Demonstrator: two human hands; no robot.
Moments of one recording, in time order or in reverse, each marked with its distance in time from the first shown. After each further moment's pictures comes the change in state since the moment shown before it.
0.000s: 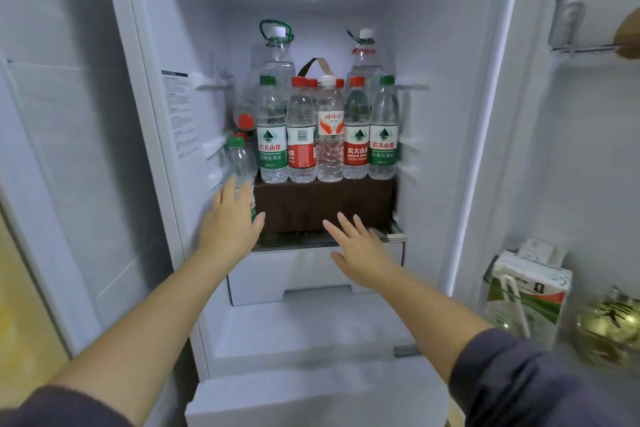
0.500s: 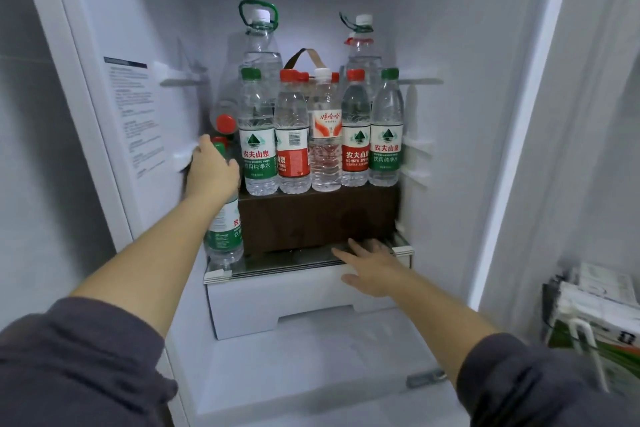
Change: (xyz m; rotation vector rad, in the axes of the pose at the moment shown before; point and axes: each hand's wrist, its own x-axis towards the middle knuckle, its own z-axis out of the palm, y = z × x) left_hand 0.143 -0.010 0.011 -0.442 0.123 -0.299; right_hand 0.060 0.046 0.034 -0.104 -0.320 0.105
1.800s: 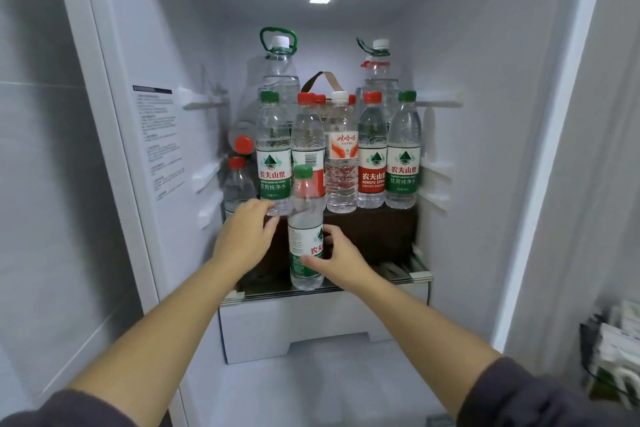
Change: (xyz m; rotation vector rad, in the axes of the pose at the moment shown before) left_hand -0.042 -0.034 0.027 0.202 -0.169 0.399; right_hand 0.019 -0.071 -0.055 1.044 0.340 -0.090
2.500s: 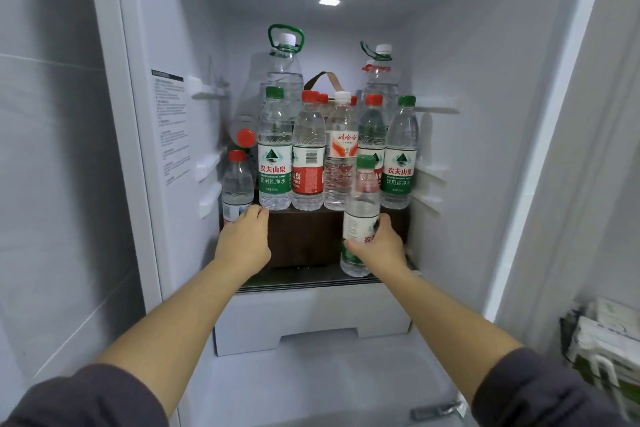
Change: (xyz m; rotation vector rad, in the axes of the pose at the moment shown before) left_hand -0.017 -0.001 0.013 0.316 -0.120 -0.011; right_hand -0.015 0.013 -0.048 -0.116 0.417 0.163
